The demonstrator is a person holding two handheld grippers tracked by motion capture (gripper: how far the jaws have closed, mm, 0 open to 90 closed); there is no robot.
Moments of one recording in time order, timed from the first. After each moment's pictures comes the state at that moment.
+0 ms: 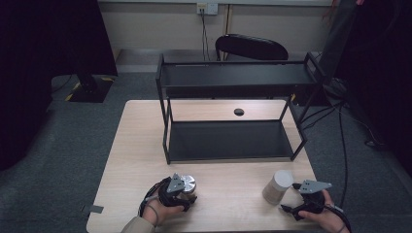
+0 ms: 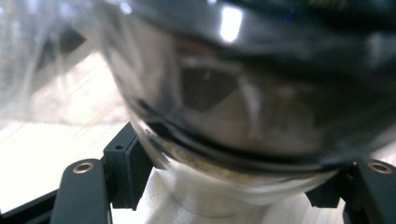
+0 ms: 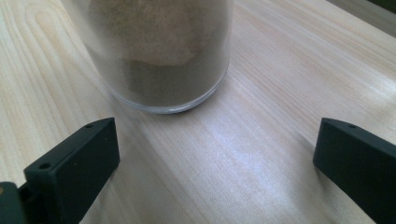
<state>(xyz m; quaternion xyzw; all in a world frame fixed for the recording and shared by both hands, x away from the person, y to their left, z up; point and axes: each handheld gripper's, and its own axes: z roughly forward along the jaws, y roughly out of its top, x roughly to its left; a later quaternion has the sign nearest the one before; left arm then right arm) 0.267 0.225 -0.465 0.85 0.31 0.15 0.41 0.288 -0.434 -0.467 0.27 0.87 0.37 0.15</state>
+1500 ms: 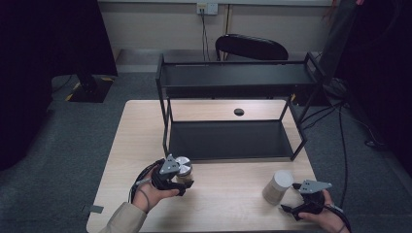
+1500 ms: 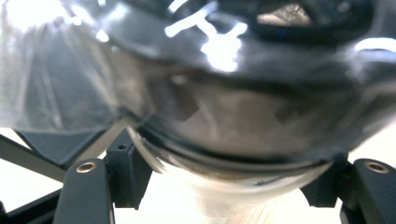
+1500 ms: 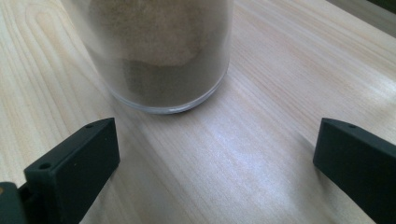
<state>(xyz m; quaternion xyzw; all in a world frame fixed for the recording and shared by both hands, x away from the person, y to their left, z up) 0.280 0.235 -0.376 0.84 0.30 0.16 0.41 0.288 -0.434 -0.467 0.27 0.87 0.37 0.15</state>
